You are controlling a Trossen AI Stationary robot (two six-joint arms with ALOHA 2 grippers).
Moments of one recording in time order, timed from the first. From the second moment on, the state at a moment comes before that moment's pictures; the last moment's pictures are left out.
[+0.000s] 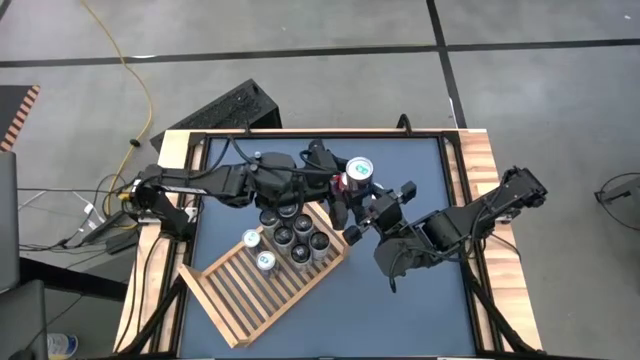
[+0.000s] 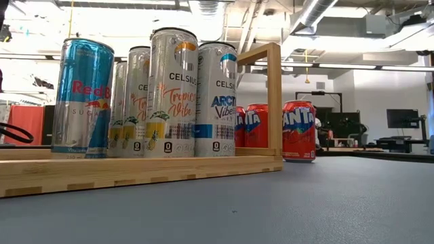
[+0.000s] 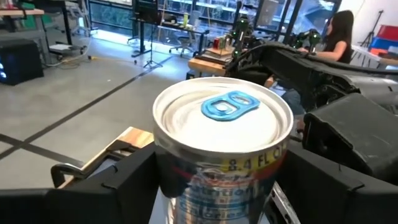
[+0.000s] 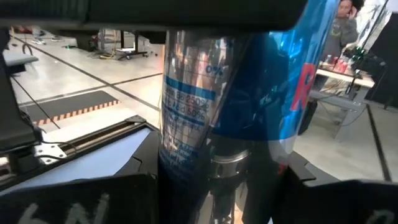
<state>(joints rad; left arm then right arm) -0.15 1.73 1.93 -0.21 -0.41 -0.18 0.48 1.58 1.59 -0.61 1.41 0.48</state>
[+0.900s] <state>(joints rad) -0.20 1.58 1.93 -0.51 -0.27 -0.13 0.59 1.35 1.60 -0.63 1.00 0.21</state>
